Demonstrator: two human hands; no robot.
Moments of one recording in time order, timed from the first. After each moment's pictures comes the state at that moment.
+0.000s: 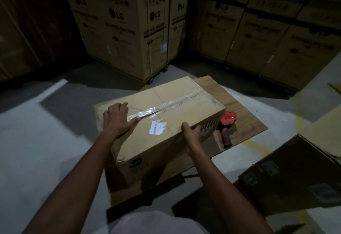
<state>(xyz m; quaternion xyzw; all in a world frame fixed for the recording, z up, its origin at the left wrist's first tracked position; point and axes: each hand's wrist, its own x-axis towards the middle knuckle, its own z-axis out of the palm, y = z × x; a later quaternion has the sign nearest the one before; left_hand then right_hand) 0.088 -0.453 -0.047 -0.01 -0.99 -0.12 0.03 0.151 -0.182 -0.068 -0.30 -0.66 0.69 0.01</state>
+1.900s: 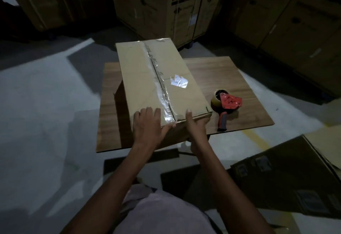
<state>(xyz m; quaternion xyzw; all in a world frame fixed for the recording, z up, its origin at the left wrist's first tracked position) 0.262 -0.257 -0.054 0.04 -1.00 0.00 0.06 0.221 -0.104 -0.081 -0.23 -0.69 0.69 -0.06</state>
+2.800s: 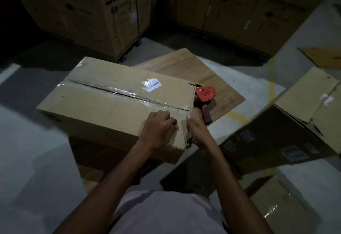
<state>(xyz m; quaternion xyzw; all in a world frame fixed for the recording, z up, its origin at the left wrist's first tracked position) 0.156 -0.266 -0.070 -0.35 -0.90 -0.20 0.15 0.202 -0.092 -0.072 -0.25 -0.70 0.66 -0.08</state>
